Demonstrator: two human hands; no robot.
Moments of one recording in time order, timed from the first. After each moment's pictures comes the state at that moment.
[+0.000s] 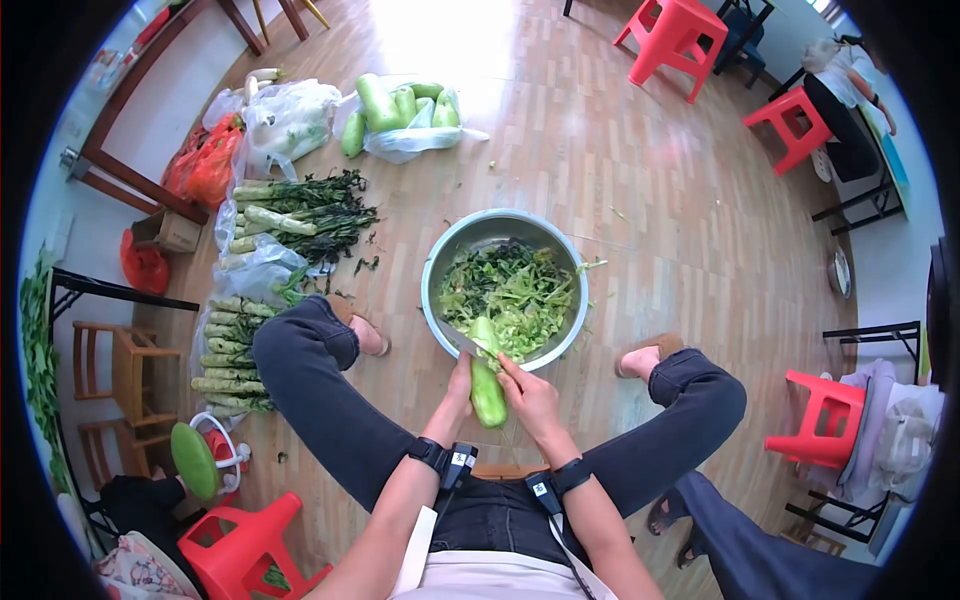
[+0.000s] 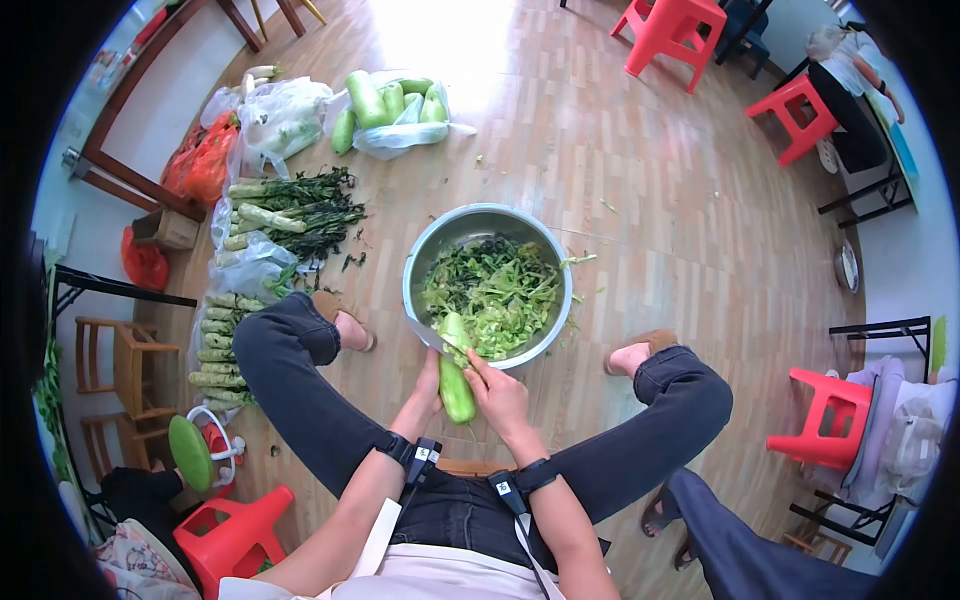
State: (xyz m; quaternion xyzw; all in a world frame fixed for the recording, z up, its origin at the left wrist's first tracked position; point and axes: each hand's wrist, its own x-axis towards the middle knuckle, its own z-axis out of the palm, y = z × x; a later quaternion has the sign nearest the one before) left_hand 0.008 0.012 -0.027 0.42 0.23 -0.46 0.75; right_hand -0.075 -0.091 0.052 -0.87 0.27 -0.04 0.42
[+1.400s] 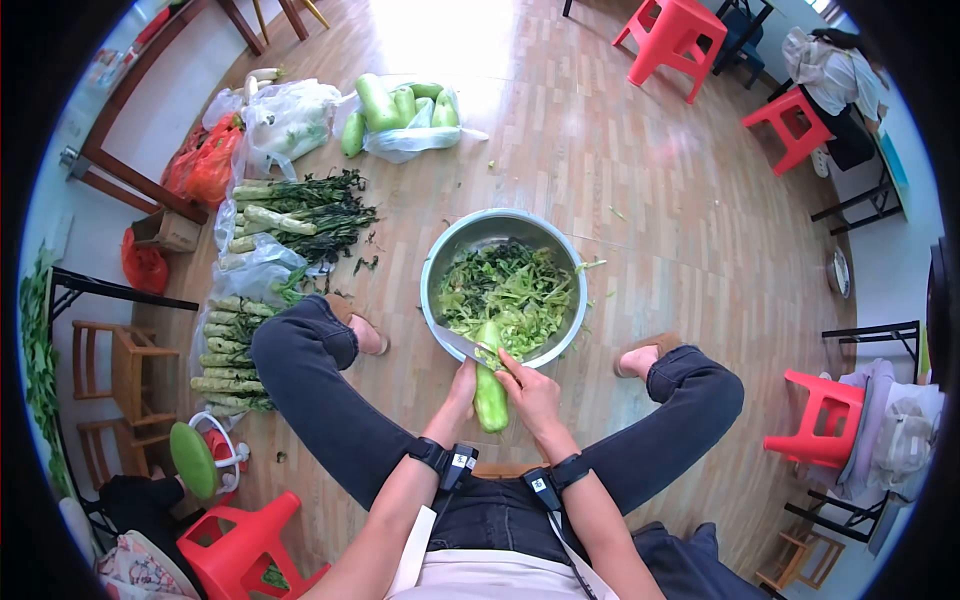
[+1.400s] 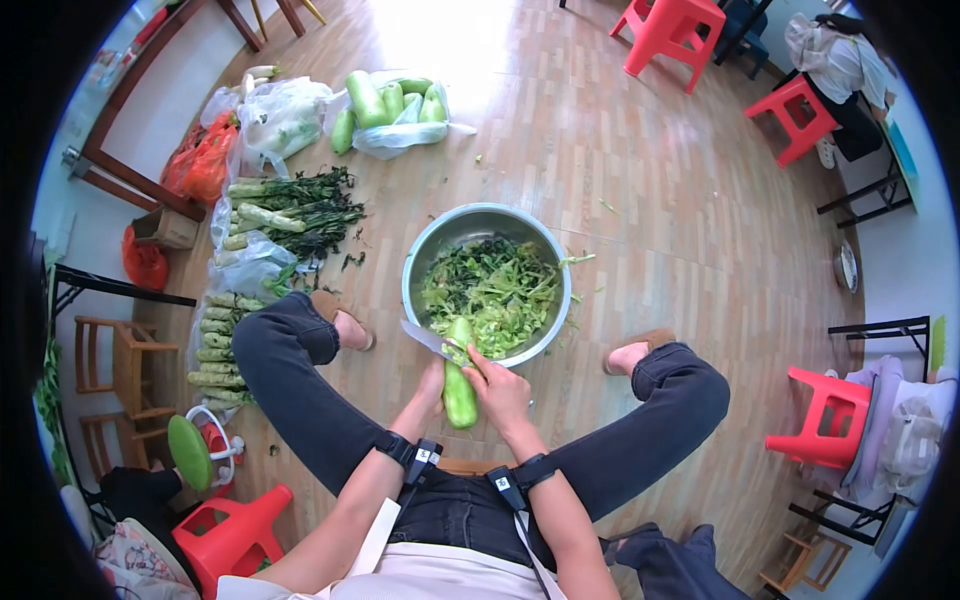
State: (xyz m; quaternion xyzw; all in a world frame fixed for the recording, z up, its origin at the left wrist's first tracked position) left_hand 0.005 0.009 -0.018 0.48 0.19 -0.46 0.72; right_hand -0.074 -0.095 0.043 -0.90 0.24 -0.07 0.36
